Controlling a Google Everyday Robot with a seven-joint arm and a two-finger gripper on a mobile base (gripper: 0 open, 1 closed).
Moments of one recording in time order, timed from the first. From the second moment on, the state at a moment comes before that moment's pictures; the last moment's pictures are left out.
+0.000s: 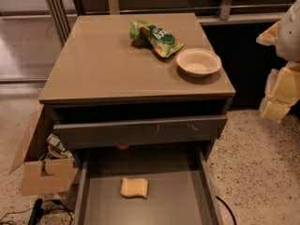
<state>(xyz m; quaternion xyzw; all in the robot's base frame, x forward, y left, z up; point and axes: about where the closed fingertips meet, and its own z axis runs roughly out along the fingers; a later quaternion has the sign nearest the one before) 0.438 -0.215 0.978 -0.60 0.78 -0.04 0.16</state>
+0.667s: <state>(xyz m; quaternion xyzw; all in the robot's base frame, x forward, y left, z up) 0.431 -0.190 0.961 -0.61 0.77 -0.01 0.17</state>
